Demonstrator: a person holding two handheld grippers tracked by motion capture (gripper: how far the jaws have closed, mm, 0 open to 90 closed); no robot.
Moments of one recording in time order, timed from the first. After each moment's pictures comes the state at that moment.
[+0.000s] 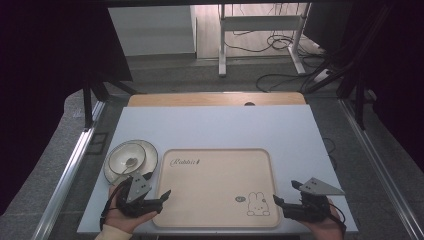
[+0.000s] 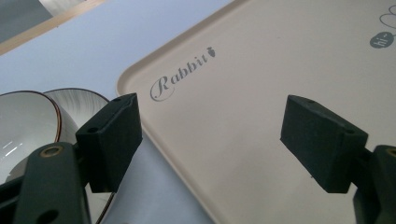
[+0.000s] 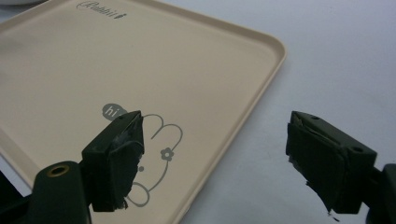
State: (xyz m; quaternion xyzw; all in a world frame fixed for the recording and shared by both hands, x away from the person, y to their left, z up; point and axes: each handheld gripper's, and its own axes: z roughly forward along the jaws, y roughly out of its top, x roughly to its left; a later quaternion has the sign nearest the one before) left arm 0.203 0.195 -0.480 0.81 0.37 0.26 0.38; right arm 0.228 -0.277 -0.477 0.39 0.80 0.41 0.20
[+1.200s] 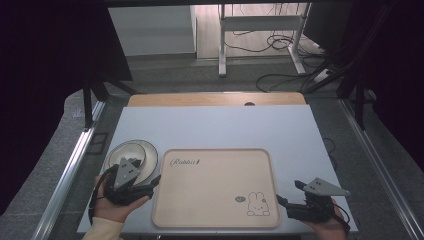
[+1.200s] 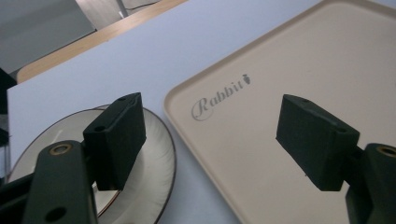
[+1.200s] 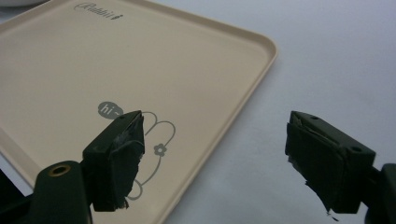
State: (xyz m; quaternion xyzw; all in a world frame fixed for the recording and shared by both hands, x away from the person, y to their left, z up) left arm 0.209 0.214 -0.436 0.78 0.42 0.29 0.37; right arm 0.227 -0.286 -0.475 0.40 0.80 0.41 0.20
